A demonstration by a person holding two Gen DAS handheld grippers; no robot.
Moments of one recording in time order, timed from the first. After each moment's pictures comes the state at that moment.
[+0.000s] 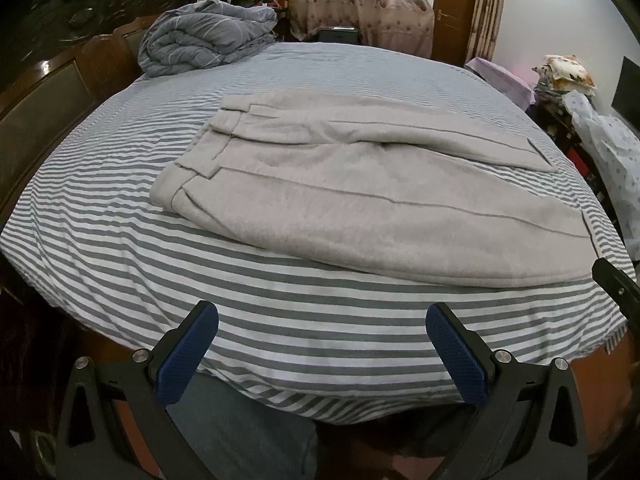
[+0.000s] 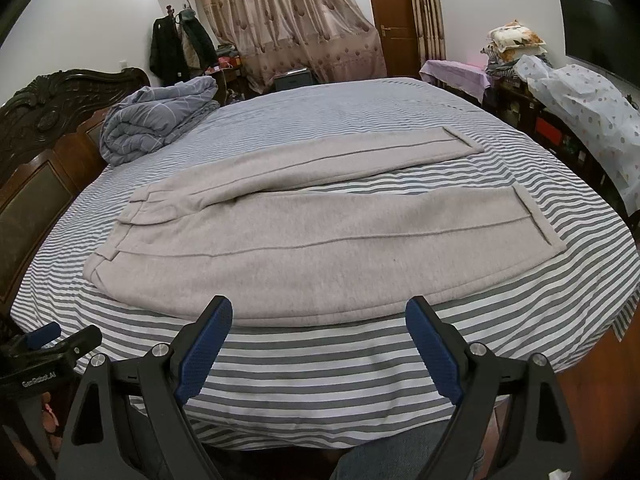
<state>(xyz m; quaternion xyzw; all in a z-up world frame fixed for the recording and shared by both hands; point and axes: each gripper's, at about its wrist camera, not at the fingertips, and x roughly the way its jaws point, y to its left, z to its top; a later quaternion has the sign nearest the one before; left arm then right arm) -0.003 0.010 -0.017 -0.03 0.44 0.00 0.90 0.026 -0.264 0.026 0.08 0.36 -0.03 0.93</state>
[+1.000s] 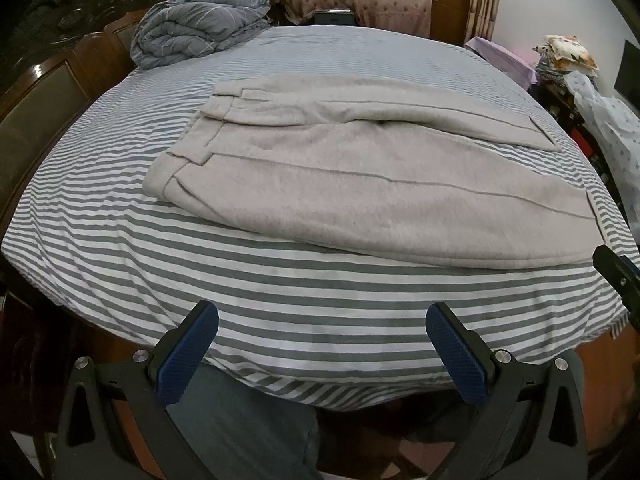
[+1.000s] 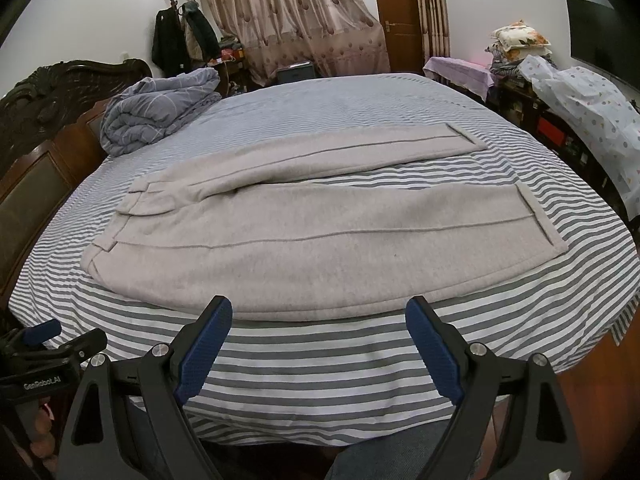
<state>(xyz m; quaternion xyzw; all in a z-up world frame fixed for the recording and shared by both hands) 0.001 -0.001 -0.023 -0.01 0.47 0.00 0.88 0.031 -0.263 0.017 0.07 0.38 -0.03 0.92</state>
